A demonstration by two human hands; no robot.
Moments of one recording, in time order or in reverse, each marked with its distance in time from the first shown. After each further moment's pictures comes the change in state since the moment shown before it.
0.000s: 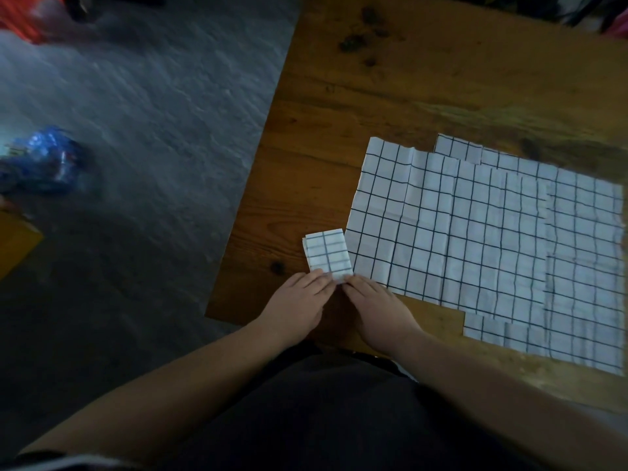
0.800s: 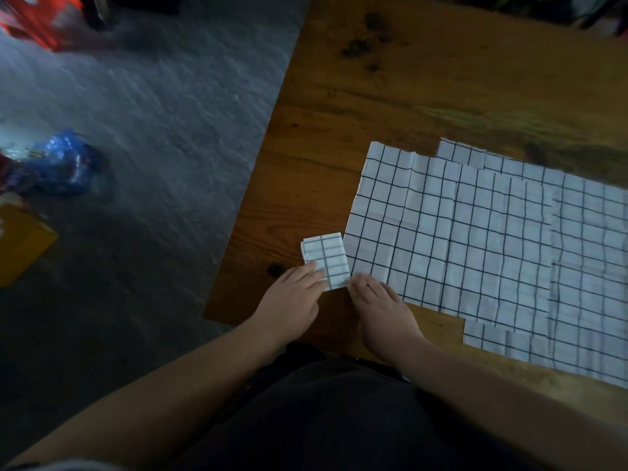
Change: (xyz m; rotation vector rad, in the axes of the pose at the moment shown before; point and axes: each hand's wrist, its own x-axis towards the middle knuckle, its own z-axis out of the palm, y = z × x) left_hand 0.003 0.002 -0.018 -0.080 0.049 -0.089; right_hand -0.006 0.013 0.001 -0.123 -0.022 0.009
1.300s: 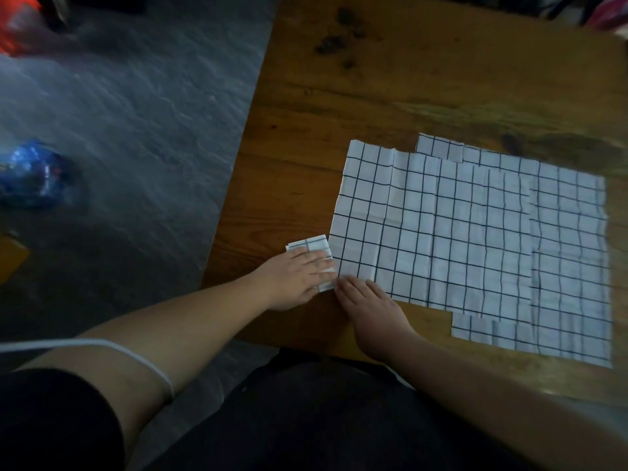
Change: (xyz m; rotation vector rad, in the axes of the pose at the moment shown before) left_hand 0.069 -0.038 -0.007 0.276 -0.305 0.377; right_hand 0.001 0.000 -0.010 -0.040 -0.061 -0.024
